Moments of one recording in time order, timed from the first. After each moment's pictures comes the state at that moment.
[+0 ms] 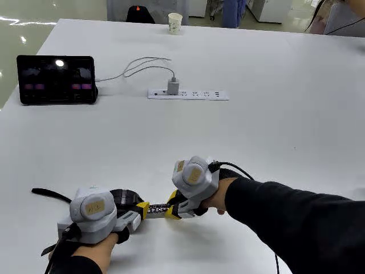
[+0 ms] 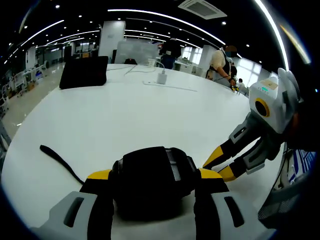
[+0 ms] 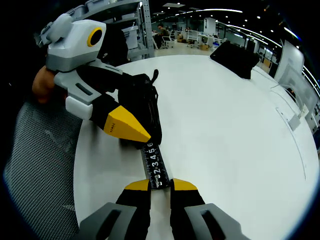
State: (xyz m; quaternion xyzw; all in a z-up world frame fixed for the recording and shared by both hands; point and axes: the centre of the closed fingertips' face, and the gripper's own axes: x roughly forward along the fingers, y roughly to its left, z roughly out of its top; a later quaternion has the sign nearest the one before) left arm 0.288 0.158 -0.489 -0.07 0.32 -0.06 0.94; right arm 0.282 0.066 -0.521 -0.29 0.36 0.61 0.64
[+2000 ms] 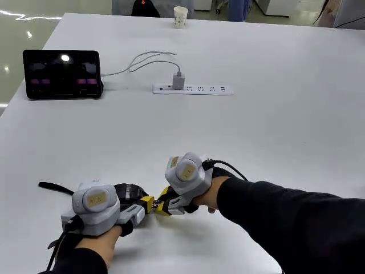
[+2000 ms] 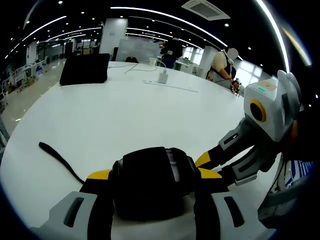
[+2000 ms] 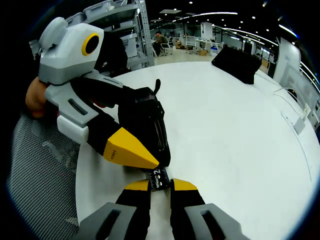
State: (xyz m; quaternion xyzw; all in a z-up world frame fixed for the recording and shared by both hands) left arm 0.289 0.159 -0.489 -0.09 0.33 -0.06 0.94; right arm 0.276 0.102 -0.520 -0.26 0.35 0.62 0.65
